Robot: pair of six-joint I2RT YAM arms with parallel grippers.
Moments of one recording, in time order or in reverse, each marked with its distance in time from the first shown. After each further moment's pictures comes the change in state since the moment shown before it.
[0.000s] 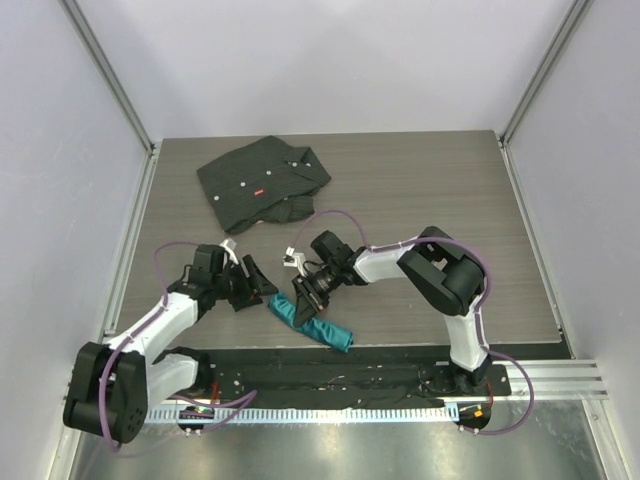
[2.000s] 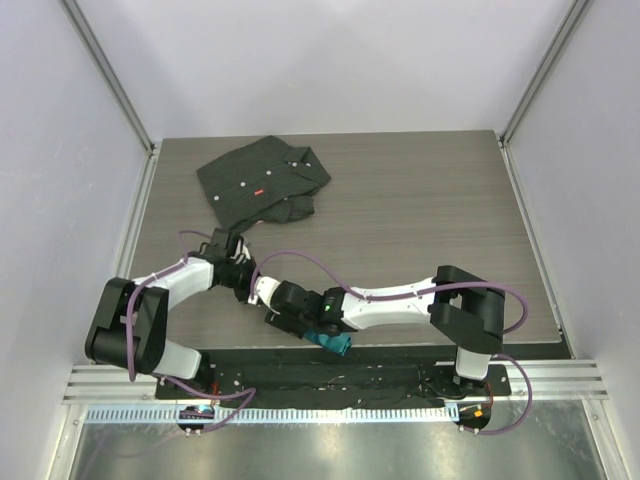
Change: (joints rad) left arm -0.013 0.364 0.202 -0.150 0.073 0.056; right arm 0.440 -0.213 0.051 -0.214 1.207 -0.237
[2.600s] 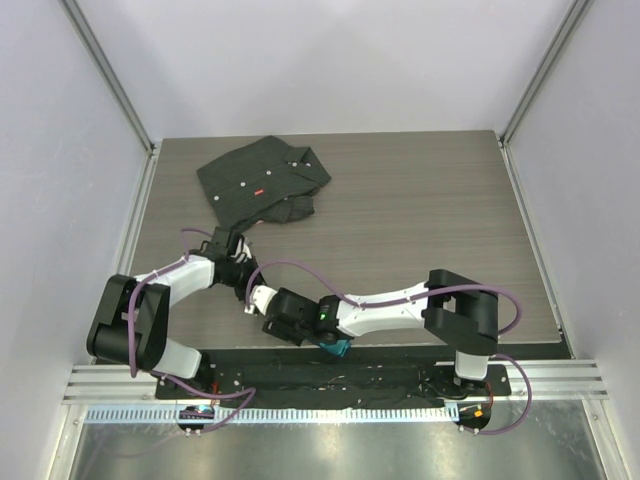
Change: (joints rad) left arm 0.000 0.021 0.018 -0.011 0.009 0.024; right arm 0.050 0.022 0.007 -0.006 0.045 0.014
